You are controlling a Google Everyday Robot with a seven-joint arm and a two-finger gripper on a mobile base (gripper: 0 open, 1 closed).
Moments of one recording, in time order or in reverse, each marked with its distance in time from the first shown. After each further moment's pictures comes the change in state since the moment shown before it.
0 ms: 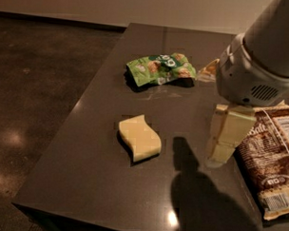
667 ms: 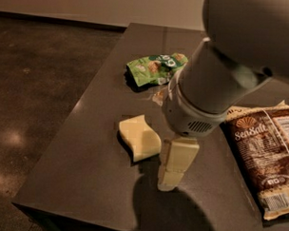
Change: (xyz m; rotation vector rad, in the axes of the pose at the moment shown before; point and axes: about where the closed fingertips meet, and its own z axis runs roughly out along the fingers) arm -0.061 0.030 0.062 -0.025 -0.037 -0.089
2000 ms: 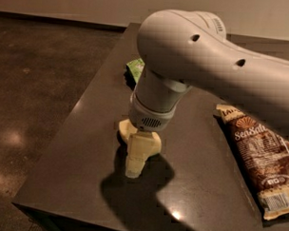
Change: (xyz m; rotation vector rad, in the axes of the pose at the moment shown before) arm -0.026 -0.041 0.088 -0.074 0.025 0.090
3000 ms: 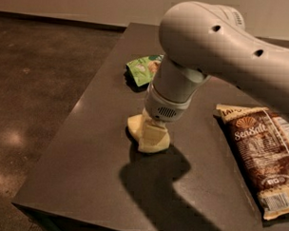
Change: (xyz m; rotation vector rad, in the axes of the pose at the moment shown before) arm 0.029 -0.026 -0.009 0.016 0.002 0.057
